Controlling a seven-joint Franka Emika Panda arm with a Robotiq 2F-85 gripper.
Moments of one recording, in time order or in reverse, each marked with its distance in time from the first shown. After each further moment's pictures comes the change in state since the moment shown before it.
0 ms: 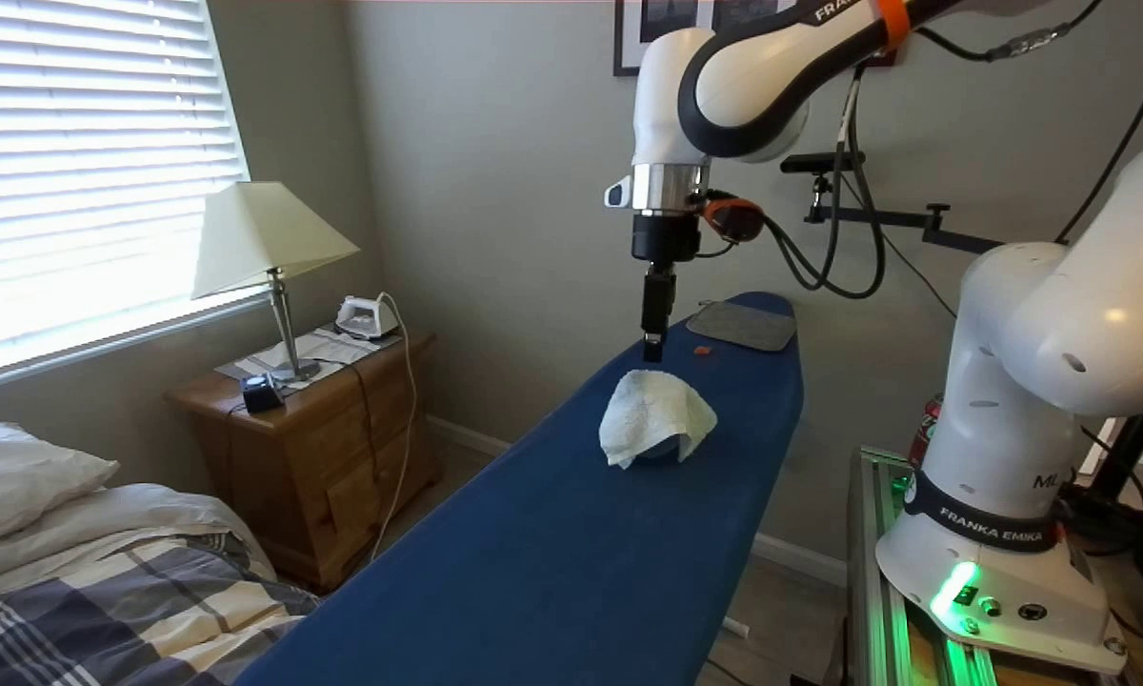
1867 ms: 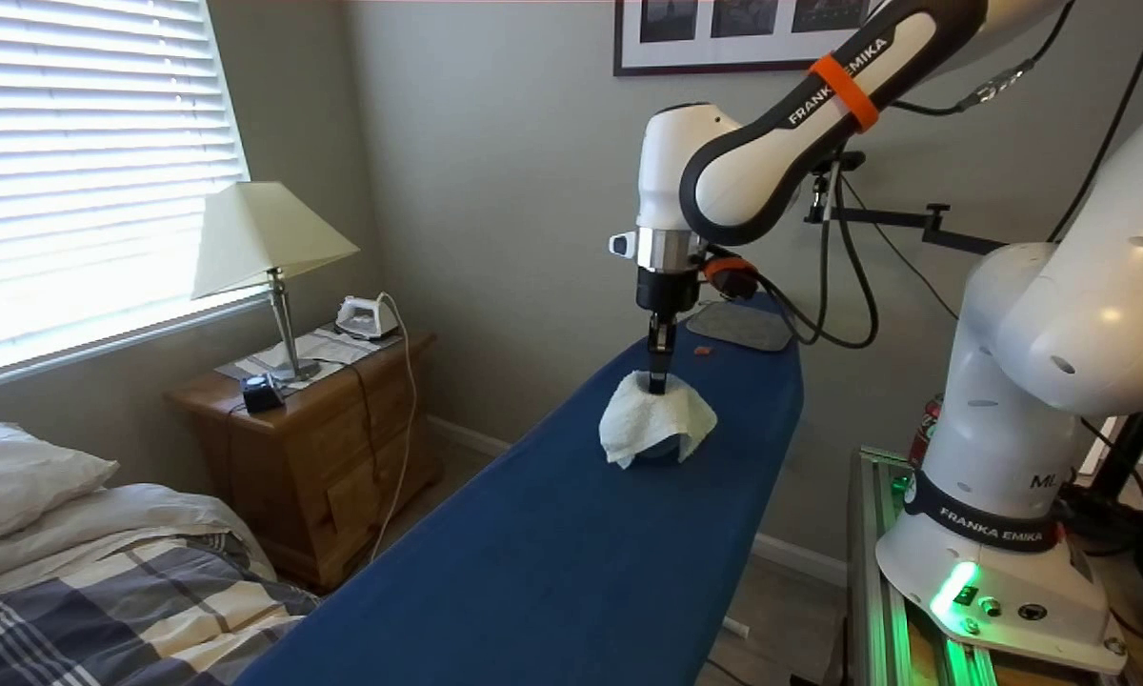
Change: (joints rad) arm -0.040 0.116 -0.013 -0.108 -0.119 0.261 -0.046
